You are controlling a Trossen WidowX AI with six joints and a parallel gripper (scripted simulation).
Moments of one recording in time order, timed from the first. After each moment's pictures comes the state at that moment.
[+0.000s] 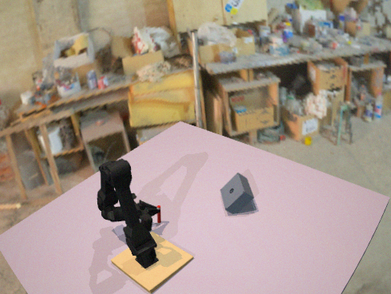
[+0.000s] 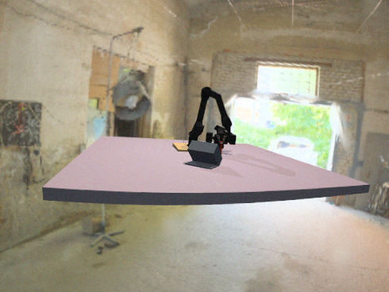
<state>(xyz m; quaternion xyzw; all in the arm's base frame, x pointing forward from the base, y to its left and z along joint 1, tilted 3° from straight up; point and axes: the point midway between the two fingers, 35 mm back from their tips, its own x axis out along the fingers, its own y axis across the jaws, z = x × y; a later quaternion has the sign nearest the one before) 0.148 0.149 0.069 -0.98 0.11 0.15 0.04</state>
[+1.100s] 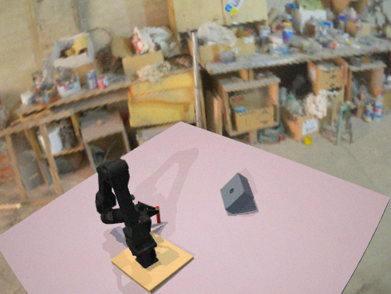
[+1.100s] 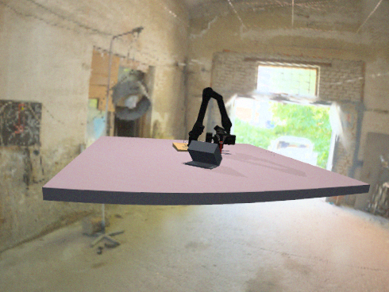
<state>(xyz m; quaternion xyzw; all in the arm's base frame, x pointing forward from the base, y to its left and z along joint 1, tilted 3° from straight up) 0.141 0.150 0.068 -0.98 0.10 0.14 0.04</state>
